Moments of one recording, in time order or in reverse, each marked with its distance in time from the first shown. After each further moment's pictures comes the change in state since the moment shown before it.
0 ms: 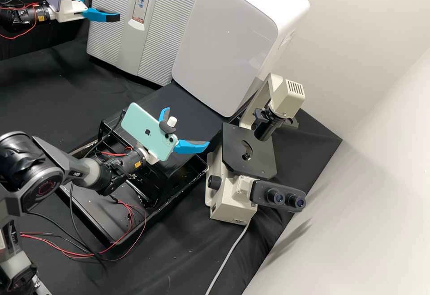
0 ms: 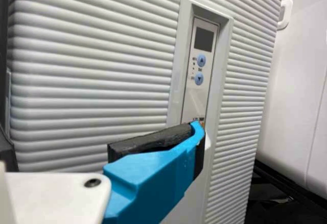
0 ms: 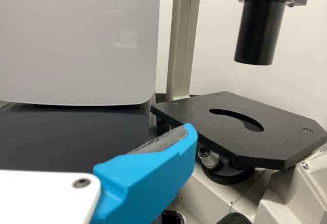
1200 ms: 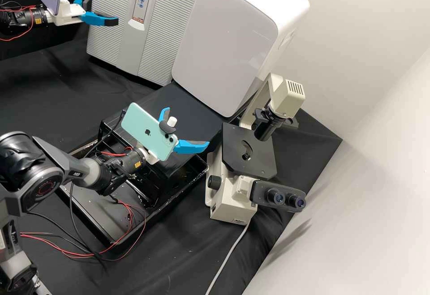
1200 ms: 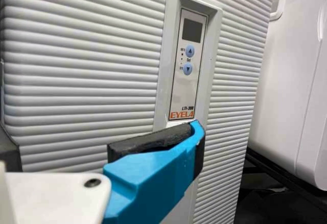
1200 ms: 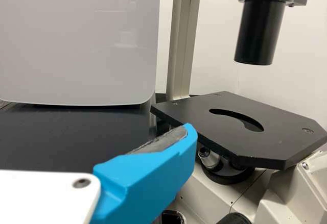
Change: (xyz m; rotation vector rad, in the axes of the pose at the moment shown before) left arm -0.011 -0.003 0.014 0.007 0.016 -0.021; right arm 0.000 0.000 0.000 0.000 0.000 0.000
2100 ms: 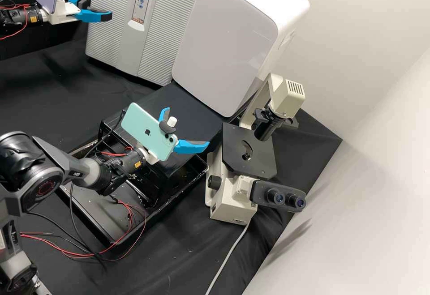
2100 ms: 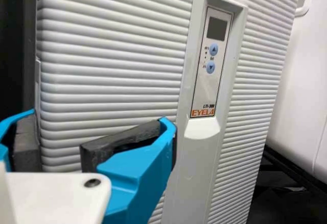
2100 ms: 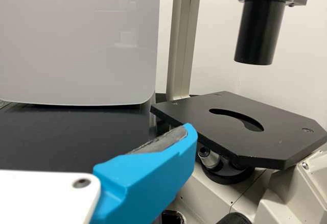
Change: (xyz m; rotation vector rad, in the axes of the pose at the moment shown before) left arm -0.019 0.006 0.014 0.008 0.102 -0.014; right arm 0.000 0.000 0.000 0.000 0.000 0.000
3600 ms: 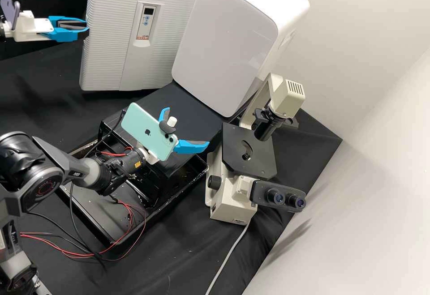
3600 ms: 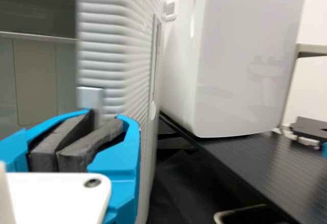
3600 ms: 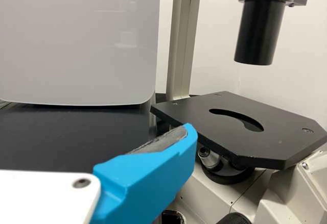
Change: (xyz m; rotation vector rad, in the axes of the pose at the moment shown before) left arm -0.128 0.003 0.090 -0.004 -0.163 -0.040; right arm 0.000 0.000 0.000 0.000 0.000 0.000
